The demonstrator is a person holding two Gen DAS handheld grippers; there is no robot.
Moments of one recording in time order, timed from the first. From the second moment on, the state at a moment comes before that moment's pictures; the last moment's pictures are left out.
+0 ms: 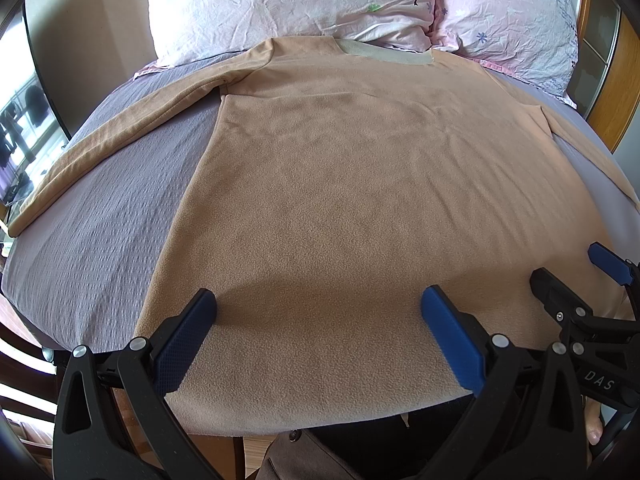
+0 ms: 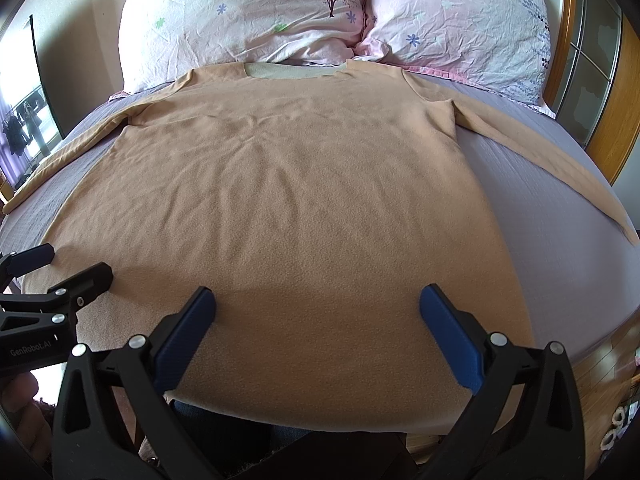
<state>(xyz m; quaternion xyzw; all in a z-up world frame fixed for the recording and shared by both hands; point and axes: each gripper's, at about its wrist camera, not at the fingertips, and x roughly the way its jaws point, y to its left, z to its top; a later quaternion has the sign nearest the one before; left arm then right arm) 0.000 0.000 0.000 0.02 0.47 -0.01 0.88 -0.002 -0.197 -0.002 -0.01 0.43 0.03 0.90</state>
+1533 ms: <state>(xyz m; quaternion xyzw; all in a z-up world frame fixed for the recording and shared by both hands) 0.035 0.149 0.034 -0.20 0.34 -0.07 0.92 0.163 -0.458 0.123 0.31 0.22 -0.03 0.92</state>
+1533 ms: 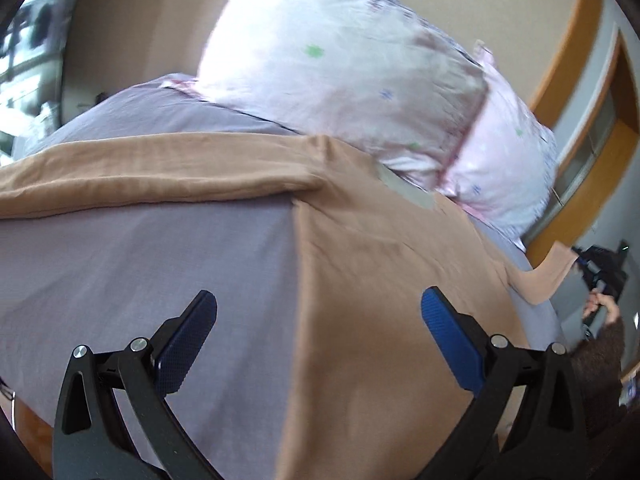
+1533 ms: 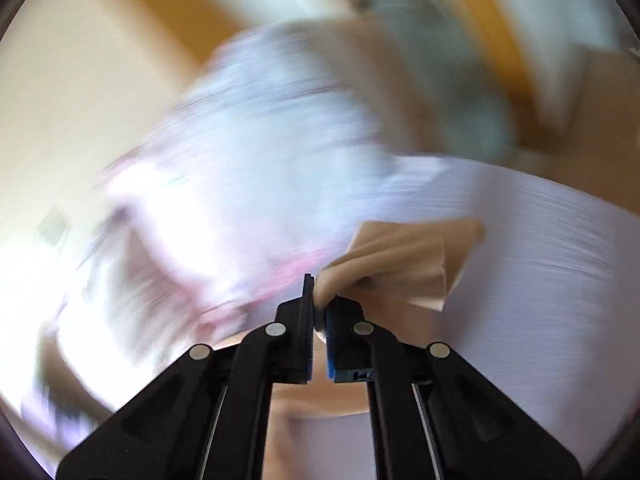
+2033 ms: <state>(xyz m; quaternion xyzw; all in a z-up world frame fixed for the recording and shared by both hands) 0.011 0.298 0.024 -0.40 0.27 0.08 0.87 0.240 -0.039 0.012 0.03 0.53 0.35 0.77</state>
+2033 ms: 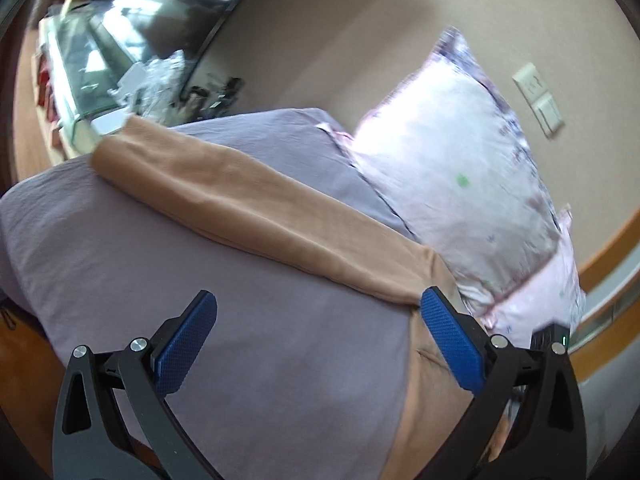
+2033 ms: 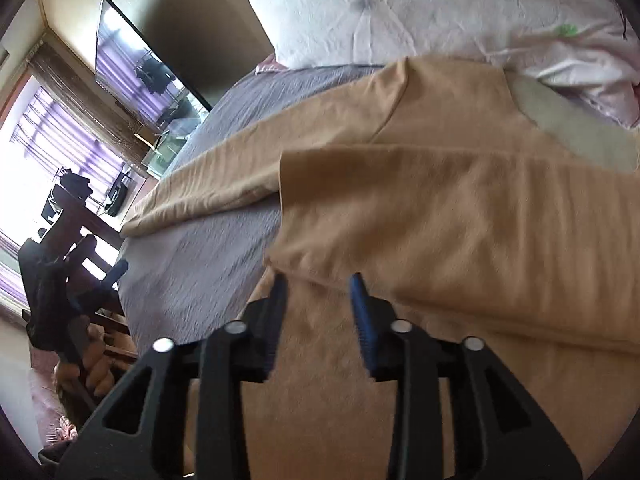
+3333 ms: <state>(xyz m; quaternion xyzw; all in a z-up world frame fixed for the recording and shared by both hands) 0.231 -0.047 0.088 -0.25 0.41 -0.29 0.83 0.197 -0.301 0.053 0.27 0.36 0.21 0.87</state>
